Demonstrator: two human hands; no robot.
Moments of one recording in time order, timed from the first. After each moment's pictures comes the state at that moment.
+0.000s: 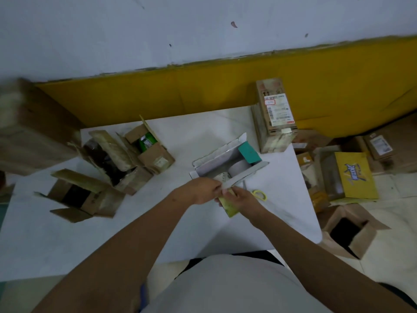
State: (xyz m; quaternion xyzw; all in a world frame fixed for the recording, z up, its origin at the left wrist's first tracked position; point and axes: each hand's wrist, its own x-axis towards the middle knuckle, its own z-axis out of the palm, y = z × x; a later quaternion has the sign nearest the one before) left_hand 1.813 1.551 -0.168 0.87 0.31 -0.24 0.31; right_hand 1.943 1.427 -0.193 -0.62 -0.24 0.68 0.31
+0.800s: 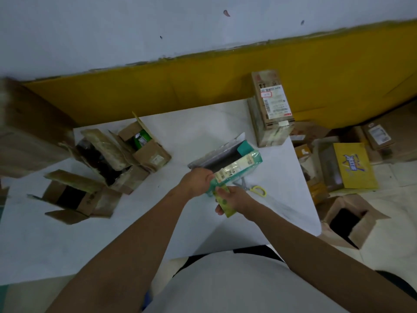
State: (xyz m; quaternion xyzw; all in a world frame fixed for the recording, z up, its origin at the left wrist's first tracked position) left_hand 1.817 1.564 -0.187 0.84 0.40 -0.17 0.32; right_hand 1.931 1.435 -0.185 -0.66 -0.24 0.65 0.28
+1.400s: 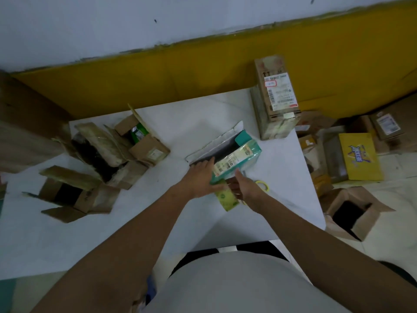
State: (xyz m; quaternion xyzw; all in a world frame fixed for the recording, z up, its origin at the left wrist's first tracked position) left_hand 1.820 1.557 -0.195 0.87 0.36 -0.20 0.26; right_hand 1.953 1.449 -0.218 -0.68 -0.05 0.62 0.38
